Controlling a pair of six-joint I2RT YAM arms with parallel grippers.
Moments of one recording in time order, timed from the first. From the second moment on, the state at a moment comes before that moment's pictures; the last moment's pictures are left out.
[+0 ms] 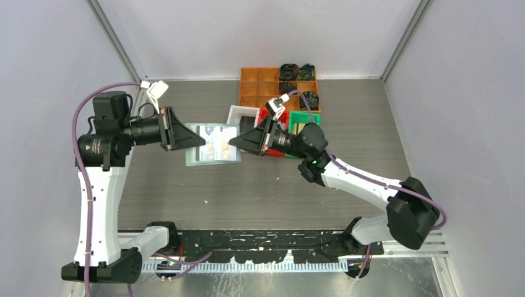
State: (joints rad) left arm -0.01 1.06 1.53 -1.08 1.11 -0.29; right arm 0.81 1.36 0.85 0.88 -0.53 1.47
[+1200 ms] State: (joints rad) left arm -0.01 1.08 1.57 -1.30 0.89 0.01; right arm 0.37 1.86 1.44 -0.44 -0.17 0.69
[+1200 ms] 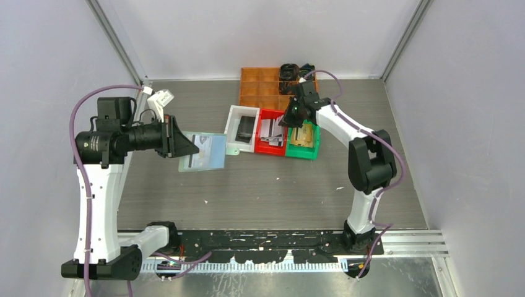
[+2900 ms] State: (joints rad) left arm -0.01 1.19 1.60 -1.50 0.91 0.26; right arm 0.62 1.50 1.45 -0.28 -0.47 0.66
